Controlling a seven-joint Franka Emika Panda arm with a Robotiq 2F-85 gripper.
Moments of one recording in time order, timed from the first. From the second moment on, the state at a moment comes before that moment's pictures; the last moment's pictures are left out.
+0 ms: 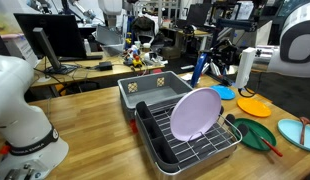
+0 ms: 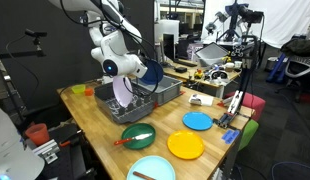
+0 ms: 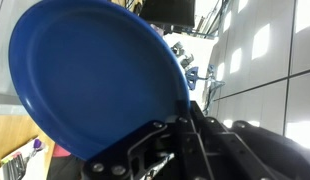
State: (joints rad) arm 0.16 0.19 0.04 -2.30 2.61 2.29 -1.42
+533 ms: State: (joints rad) arm 0.18 0.19 0.06 -2.31 2.61 2.29 -1.41
